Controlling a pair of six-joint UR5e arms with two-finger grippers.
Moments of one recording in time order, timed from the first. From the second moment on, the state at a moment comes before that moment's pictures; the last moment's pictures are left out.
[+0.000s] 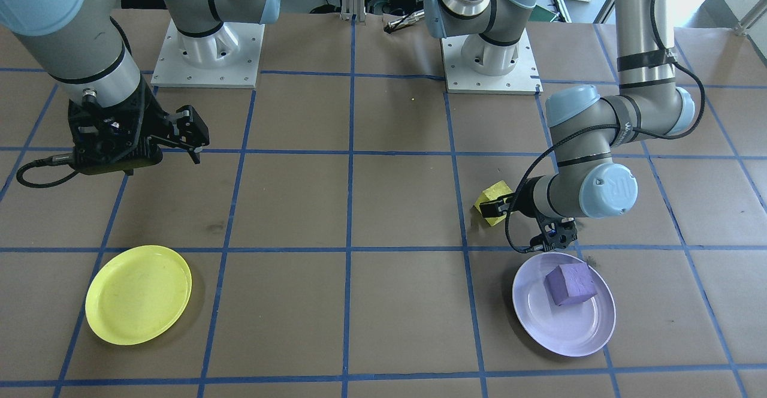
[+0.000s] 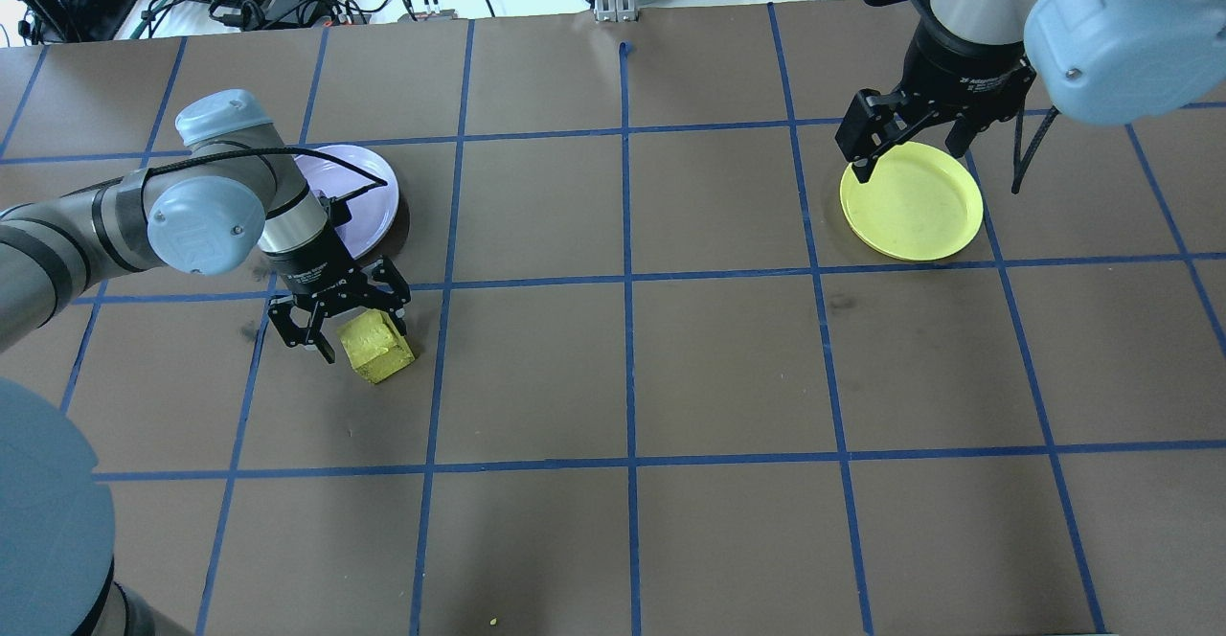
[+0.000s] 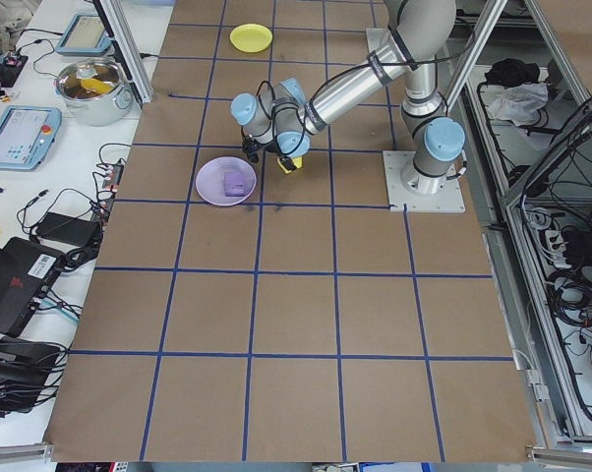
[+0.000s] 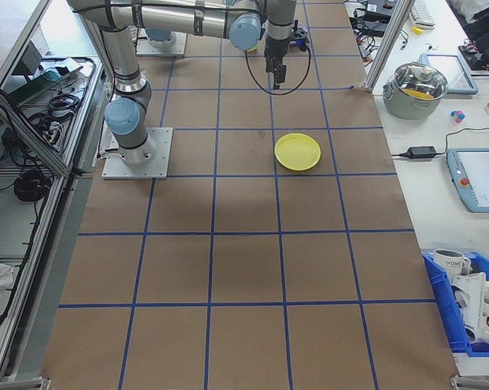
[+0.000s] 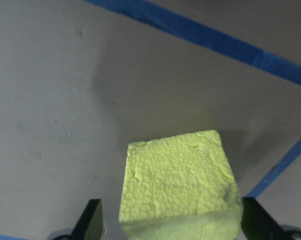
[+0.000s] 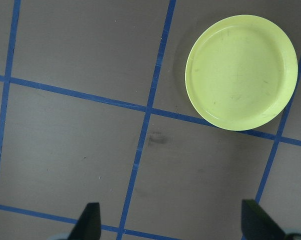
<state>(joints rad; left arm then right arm) -1.36 -1.95 -1.87 -1.34 1.50 -0.14 1.53 -1.48 1.60 -1.68 -1.59 -0.27</state>
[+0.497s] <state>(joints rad) -1.36 -1.96 -1.87 -1.30 1.50 -0.07 1.53 -1.48 1.60 -1.68 -1.59 -0.27</state>
